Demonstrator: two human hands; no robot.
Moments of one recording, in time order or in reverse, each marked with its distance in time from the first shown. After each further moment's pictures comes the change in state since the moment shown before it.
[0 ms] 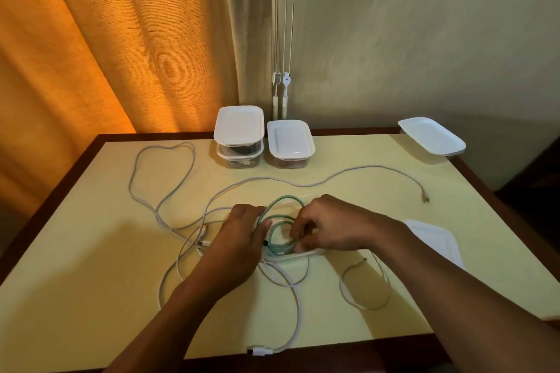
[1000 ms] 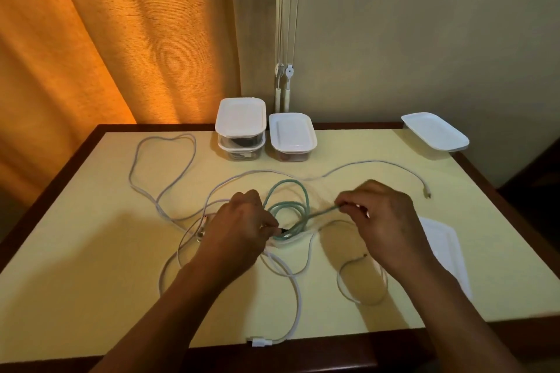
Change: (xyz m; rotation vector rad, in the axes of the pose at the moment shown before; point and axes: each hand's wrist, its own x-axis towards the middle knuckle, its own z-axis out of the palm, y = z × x) left_hand 0.008 0.006 -0.009 0.247 -0.065 0.150; right_hand -0.055 0.025 0.023 0.051 0.828 0.033
